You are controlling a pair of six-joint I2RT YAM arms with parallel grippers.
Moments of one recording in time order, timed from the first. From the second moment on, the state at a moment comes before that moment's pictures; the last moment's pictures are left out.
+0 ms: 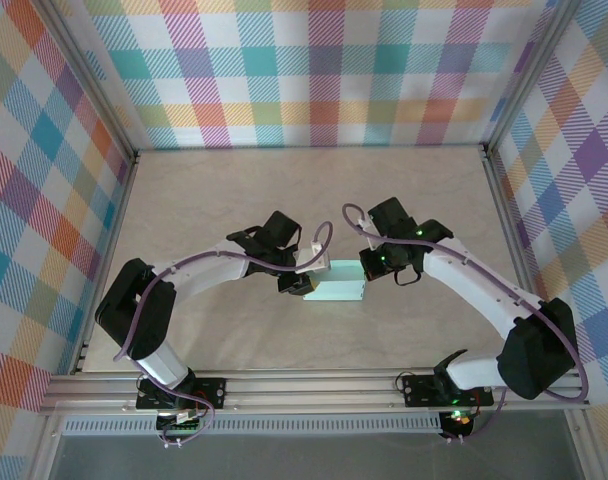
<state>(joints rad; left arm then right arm) -0.69 1.64 1.06 -0.46 0.37 0.65 0.58 1.34 1.08 -0.88 -0.07 0.18</state>
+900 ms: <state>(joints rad) -0.73 1.64 1.06 -0.43 0.32 0.57 0.66 1.20 0.88 -0.67 0.10 0.61</state>
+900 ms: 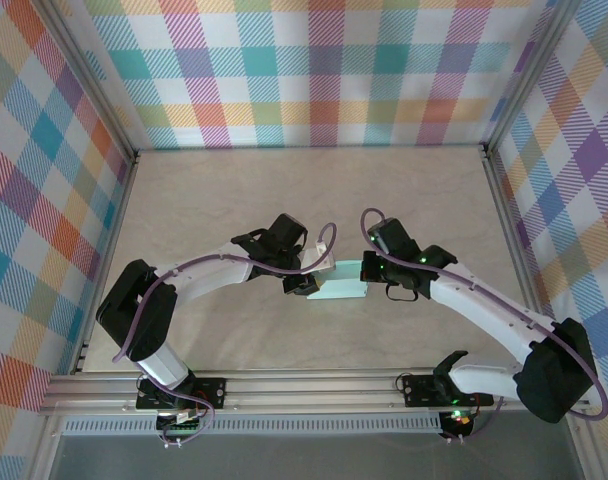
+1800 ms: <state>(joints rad) -0.73 1.45 0.98 -0.39 0.23 0.42 0.70 1.19 0.86 -0.63 0.14 0.58</state>
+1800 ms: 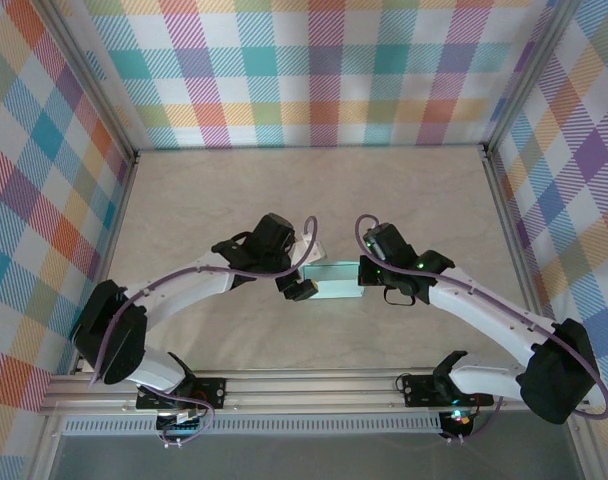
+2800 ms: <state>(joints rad) -0.77 1.48 1.23 -0.76 0.07 0.05 0.71 1.21 0.88 -0.66 0.15 0.57</state>
